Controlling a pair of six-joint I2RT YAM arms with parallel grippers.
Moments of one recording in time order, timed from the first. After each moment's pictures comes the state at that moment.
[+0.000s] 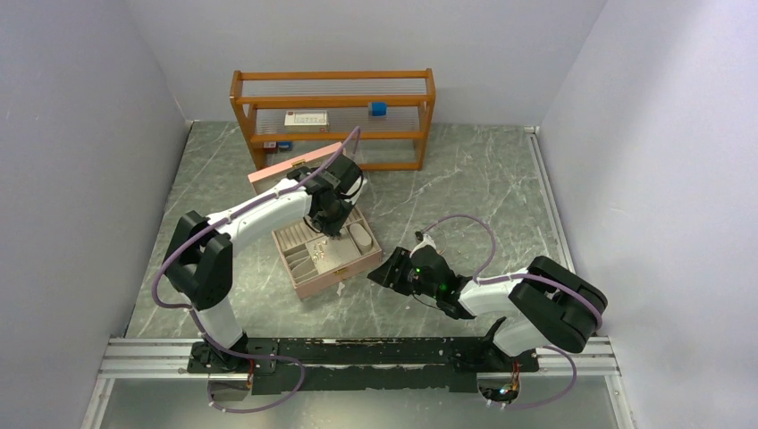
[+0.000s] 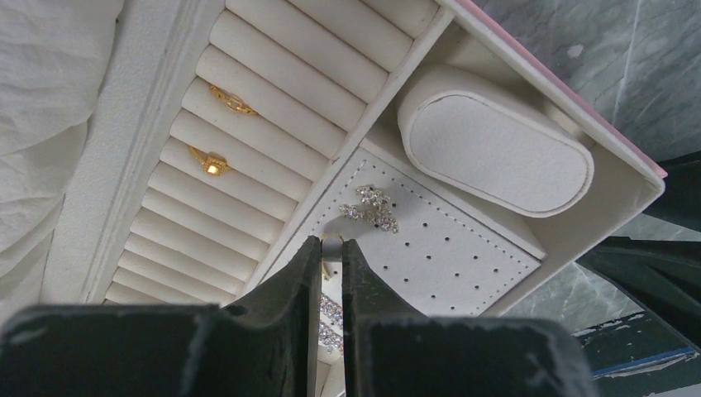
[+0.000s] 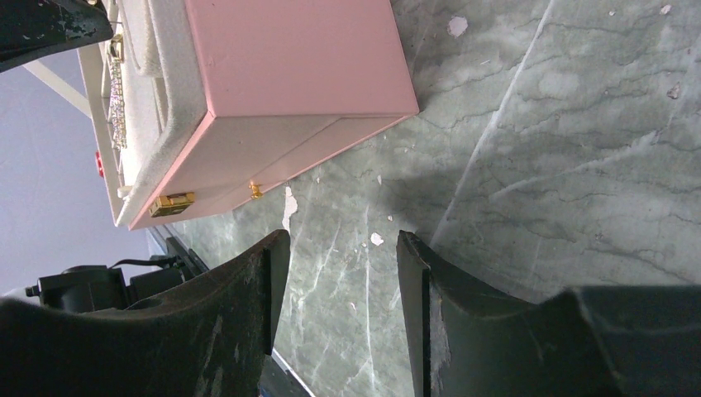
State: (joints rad) left arm -0.71 1.74 1.38 -0.87 -0.08 -0.15; right arm 0.86 1.42 0.26 0.63 -0.01 1.09
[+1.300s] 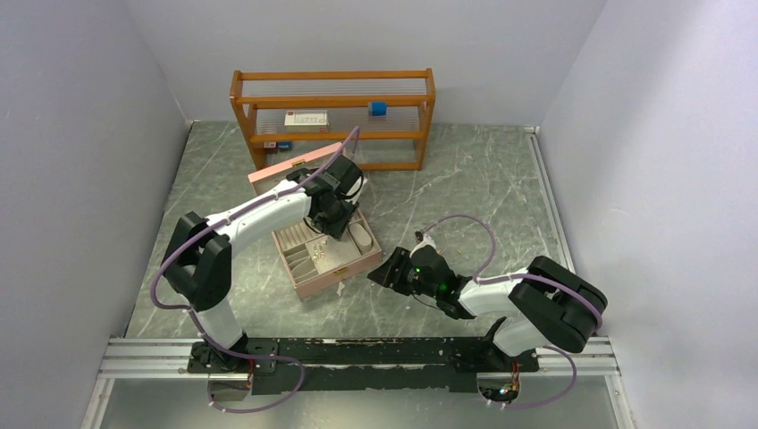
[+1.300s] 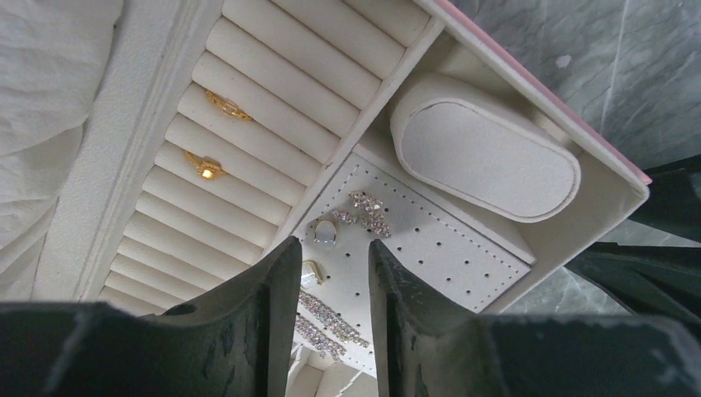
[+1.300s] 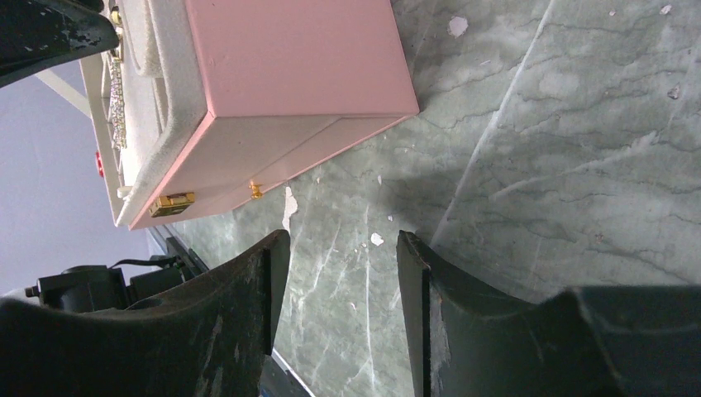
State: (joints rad) left arm -0.71 1.73 1.36 -0.85 -0.08 -0.17; right arm 0.86 1.42 0.26 0.63 -0.01 1.09
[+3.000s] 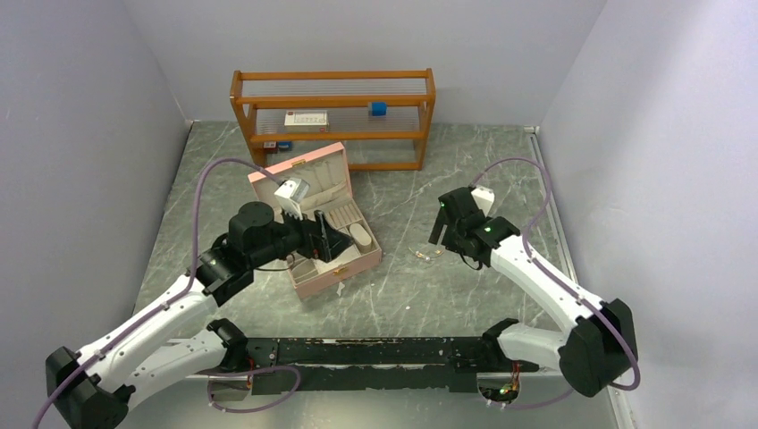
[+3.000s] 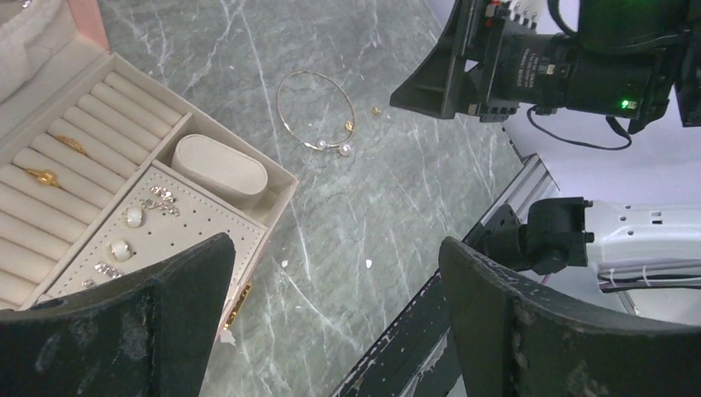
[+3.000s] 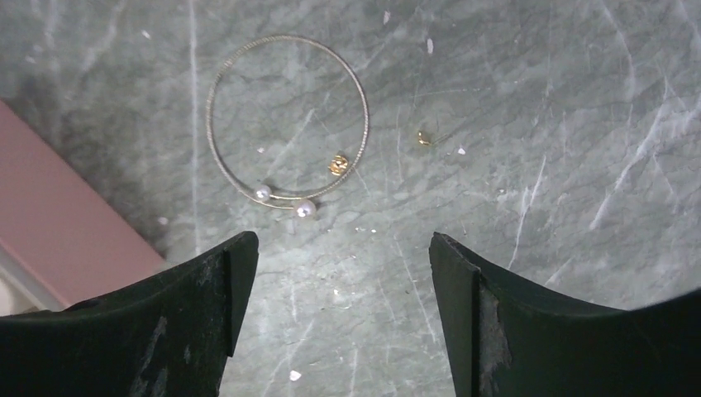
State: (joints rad) left arm -0.71 0.82 0.71 -0.18 0.19 -0.54; right arm 0.52 1.12 0.84 -0.70 0.39 0.75
